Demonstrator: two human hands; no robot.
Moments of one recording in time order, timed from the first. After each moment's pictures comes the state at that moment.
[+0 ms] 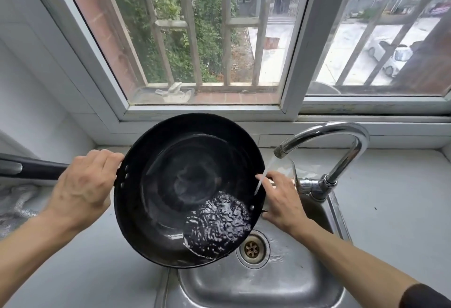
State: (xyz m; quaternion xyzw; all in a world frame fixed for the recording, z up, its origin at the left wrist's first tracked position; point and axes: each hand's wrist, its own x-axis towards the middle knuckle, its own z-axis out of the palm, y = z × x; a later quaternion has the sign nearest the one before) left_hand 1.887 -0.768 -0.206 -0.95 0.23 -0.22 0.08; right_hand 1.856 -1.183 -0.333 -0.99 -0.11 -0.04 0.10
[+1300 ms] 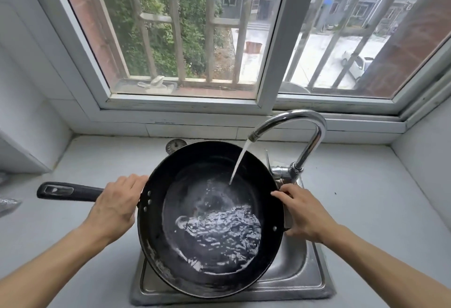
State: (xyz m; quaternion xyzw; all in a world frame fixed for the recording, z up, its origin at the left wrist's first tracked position) left_hand 1.833 -0.824 -0.282 -0.97 0.23 -0.08 -0.03; right_hand 1.770 -1.275 -0.291 -0.99 -0.13 0.10 0.02
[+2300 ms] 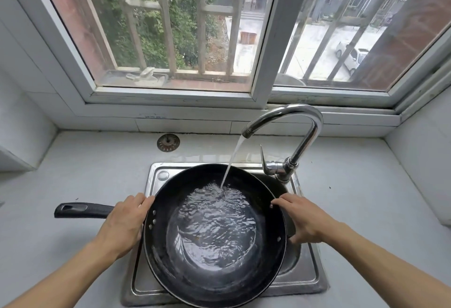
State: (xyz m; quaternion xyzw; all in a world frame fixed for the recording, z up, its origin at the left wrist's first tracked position) left_hand 1.817 -0.840 -0.342 -0.97 0.22 0.05 -0.09; right_hand 1.765 -1.296 -0.309 -0.96 -0.14 0.22 0.05
